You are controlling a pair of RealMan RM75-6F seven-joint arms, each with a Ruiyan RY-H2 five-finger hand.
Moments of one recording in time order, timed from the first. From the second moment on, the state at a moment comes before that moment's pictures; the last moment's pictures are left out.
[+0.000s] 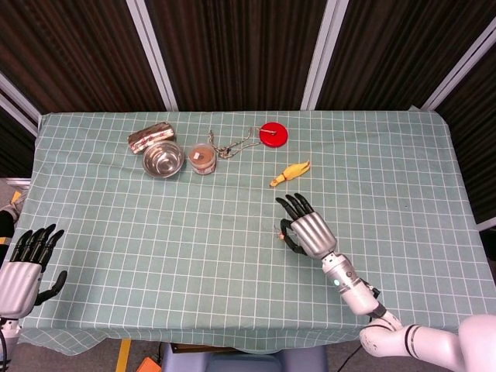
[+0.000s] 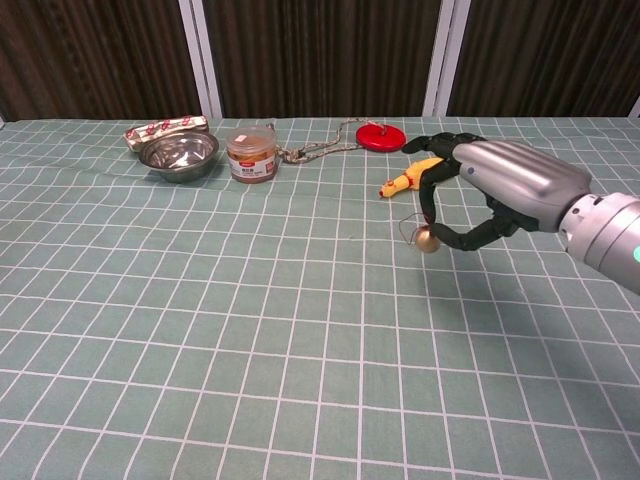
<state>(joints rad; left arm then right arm) -0.12 -1.17 -0.01 -1.48 1.61 1.53 -0.03 0.63 -1.65 0.10 -1.30 -1.46 1.13 -0.13</state>
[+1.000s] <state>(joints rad) -0.12 -1.17 0.00 -1.47 1.61 1.52 -0.03 0.60 -1.70 0.03 -1.20 -1.48 1.07 -0.16</state>
